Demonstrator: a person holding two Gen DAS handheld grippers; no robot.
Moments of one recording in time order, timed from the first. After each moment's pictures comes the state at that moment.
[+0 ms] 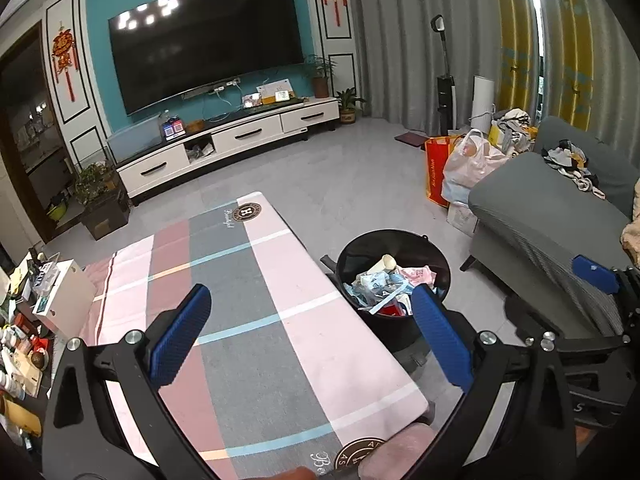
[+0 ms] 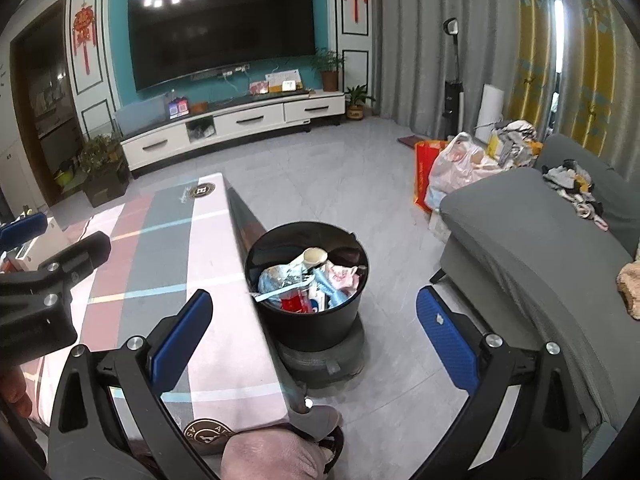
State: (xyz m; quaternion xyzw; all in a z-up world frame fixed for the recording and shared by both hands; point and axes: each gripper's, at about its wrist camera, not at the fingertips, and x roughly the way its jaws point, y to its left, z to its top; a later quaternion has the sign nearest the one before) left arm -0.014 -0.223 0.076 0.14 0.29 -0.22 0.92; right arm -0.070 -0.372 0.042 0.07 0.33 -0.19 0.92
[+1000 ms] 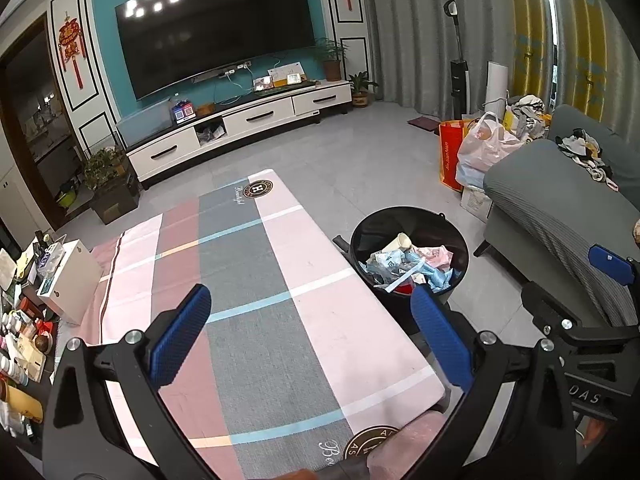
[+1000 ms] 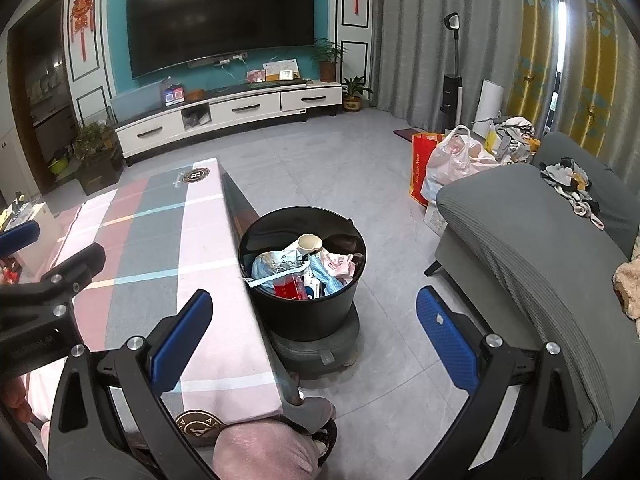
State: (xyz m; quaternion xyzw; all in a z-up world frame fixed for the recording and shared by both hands) left arm -0.010 -0.218 0.049 0.15 0.32 -0.19 0.91; right arm -0.066 -0.368 0.023 0.06 0.35 -0.19 0.92
